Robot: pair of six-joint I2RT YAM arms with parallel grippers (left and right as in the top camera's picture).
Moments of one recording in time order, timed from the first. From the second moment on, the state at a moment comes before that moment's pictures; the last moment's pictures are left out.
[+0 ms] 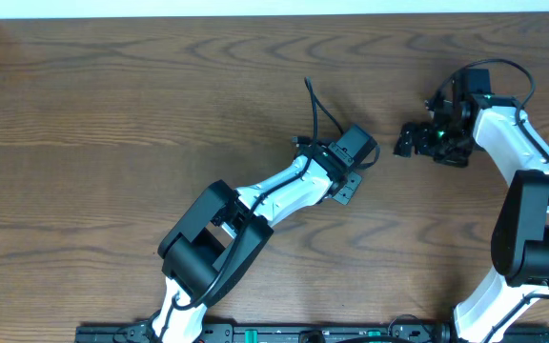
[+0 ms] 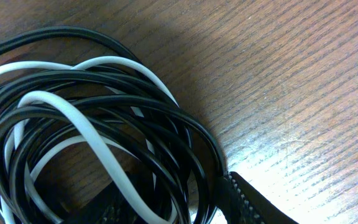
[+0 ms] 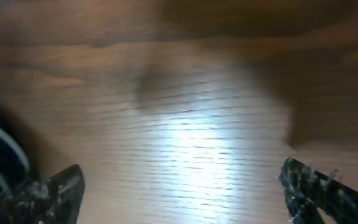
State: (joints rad) left arm -0.80 2.05 1.35 -0.51 -0.04 -0.20; right arm -0.05 1.92 1.29 -0.80 -0.24 0.12
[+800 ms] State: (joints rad) left arm -0.83 2.06 1.35 -0.50 -0.04 -0.23; right arm -0.05 1.92 1.29 -0.81 -0.19 0.14
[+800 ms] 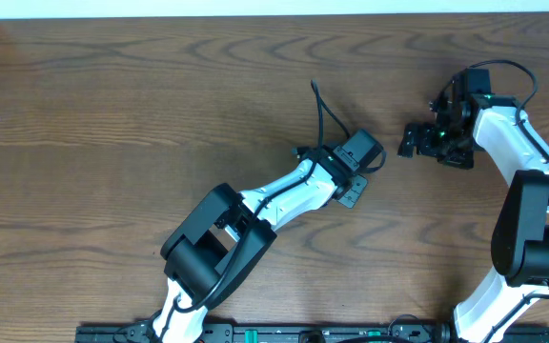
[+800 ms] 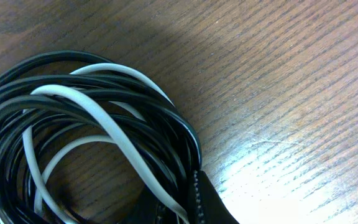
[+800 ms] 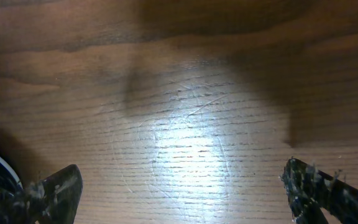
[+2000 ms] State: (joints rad) left arm -0.23 1.85 1.43 -0.48 1.29 -0.22; right arm -0.05 1.92 1.29 -0.35 -1.39 0.30
